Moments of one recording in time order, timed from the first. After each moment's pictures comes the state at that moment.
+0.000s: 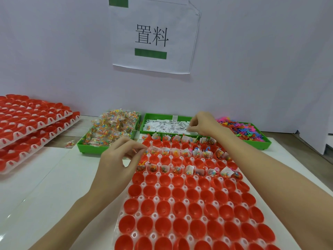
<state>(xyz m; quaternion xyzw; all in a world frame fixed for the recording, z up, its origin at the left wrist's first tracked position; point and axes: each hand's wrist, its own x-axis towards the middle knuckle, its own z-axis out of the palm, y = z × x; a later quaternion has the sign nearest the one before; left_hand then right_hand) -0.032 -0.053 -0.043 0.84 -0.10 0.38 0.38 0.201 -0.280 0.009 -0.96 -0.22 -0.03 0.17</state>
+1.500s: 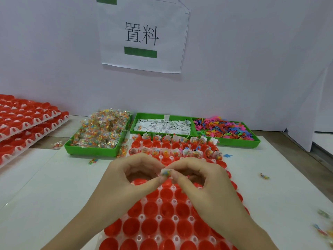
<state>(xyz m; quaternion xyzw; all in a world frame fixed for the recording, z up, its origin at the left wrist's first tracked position) -0.073 -0.105 -0.012 0.76 -0.11 0.14 0.63 -0.040 -0.305 0.001 -0.81 -0.29 -0.07 0.50</state>
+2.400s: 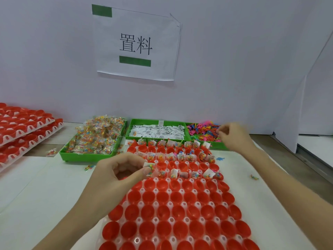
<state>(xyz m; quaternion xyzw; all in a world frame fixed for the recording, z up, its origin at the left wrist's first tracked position) -0.072 -0.093 -0.005 0.75 -0.05 0.16 0.64 0.150 -0.398 0.016 -0.95 -0.06 -0.14 0.26</state>
